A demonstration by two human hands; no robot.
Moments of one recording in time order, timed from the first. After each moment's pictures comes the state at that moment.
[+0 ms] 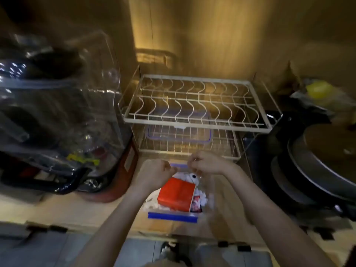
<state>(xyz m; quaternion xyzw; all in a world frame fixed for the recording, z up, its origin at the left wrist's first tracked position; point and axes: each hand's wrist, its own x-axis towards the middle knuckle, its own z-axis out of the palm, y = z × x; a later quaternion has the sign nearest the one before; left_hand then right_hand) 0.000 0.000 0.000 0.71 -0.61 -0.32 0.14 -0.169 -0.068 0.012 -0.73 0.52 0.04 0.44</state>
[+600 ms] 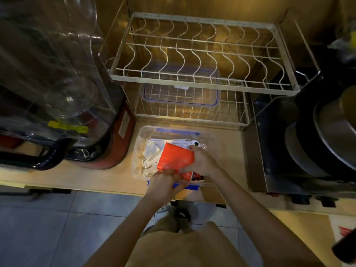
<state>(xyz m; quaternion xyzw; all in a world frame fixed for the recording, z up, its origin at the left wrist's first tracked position) -0.025 0.064 -0.102 0.65 -0.71 -0.28 0.04 -0.164 -0.031 -0.110 -0.68 0.58 0.03 0.44</state>
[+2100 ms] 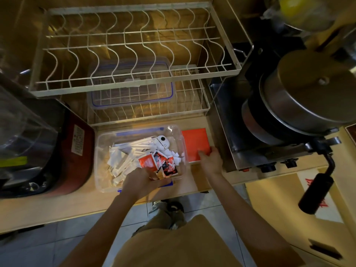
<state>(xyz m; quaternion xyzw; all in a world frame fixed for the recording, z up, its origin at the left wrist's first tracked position) -0.037 0.029 -0.107 0.65 -0.66 -0.39 -0.02 -0.242 0.002 -0.110 -0.32 0.82 -0.25 0.41</state>
